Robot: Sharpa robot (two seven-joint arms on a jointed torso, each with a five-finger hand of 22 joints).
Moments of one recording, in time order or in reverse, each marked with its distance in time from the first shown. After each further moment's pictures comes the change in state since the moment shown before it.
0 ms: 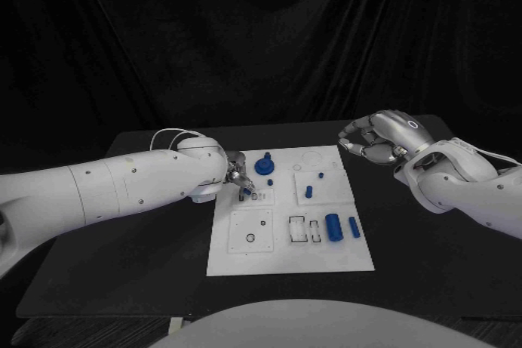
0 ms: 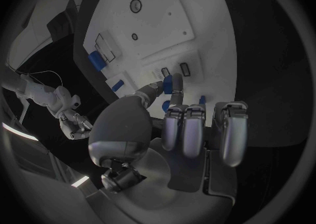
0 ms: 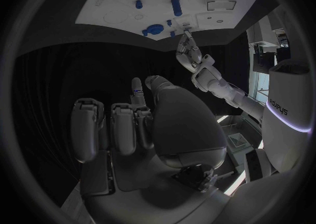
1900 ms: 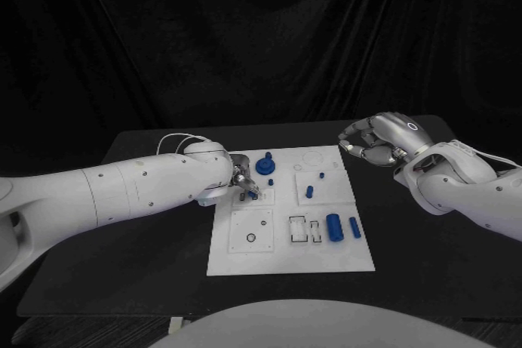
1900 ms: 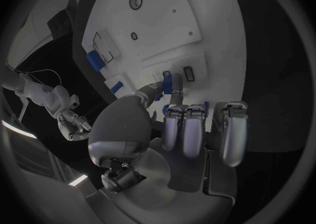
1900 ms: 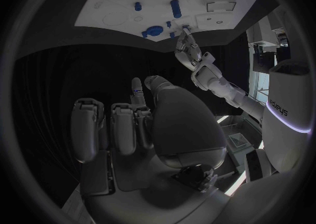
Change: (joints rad) left arm -0.026 0.032 0.001 -0.033 0.008 -0.017 0.007; left_hand -0.013 0.000 0.001 0.014 0.001 0.000 0.004 -0.001 0.002 0.001 0.002 0.000 0.000 0.000 0.000 0.000 0.000 0.000 0.000 0.000 0.000 0.000; right arm -0.008 0.007 0.000 -0.005 0.001 0.000 0.000; right_hand 0.004 0.003 0.004 -0.004 0.008 0.000 0.000 -0.004 0.000 0.000 0.000 0.000 0.000 0.000 0.000 0.000 0.000 0.000 0.000 0.000 0.000 0.000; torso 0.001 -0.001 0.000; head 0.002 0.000
